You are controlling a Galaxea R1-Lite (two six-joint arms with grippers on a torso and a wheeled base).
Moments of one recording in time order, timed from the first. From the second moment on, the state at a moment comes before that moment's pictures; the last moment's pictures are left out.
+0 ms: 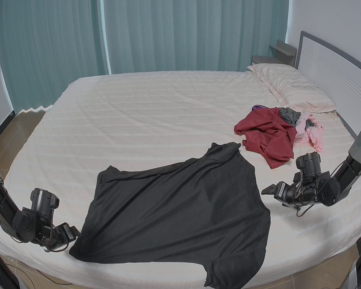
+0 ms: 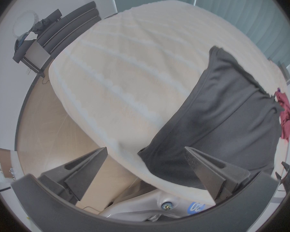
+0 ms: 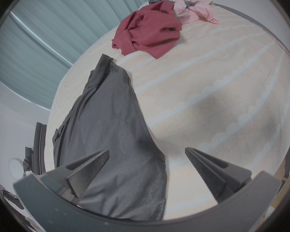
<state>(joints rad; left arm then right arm) 0.01 1.86 -0.31 -0.42 0.17 -0.63 0.16 2.09 -0.73 -0.52 0.08 0.62</state>
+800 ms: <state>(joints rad) 0.04 1.73 -0.37 -0.48 0.04 -0.70 0.20 1.95 -0.67 -0.54 0.08 0.68</state>
